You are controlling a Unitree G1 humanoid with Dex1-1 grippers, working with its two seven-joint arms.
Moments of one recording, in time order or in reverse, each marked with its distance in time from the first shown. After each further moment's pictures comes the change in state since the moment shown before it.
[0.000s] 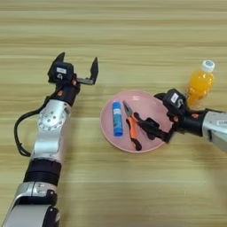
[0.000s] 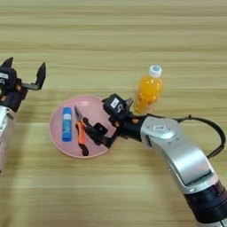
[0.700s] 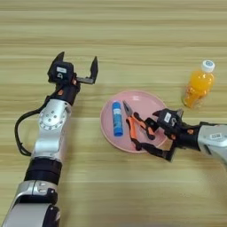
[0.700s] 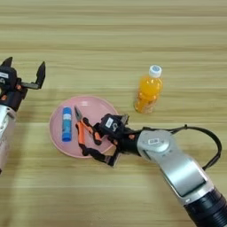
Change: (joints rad) left arm -0.007 0.000 -0.002 0.004 0.000 -0.010 0.010; right arm 0.051 -0.034 0.117 0.060 -0.150 -0.111 0.034
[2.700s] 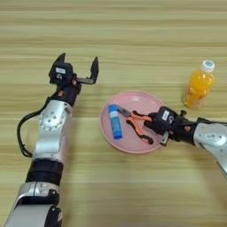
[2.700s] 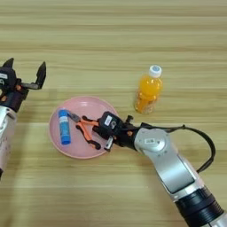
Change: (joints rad) left arm 0.008 -0.020 0.023 -0.012 -0.047 0.018 -0.037; right arm -0.022 0.088 -0.054 0.142 -0.124 -0.131 0.012
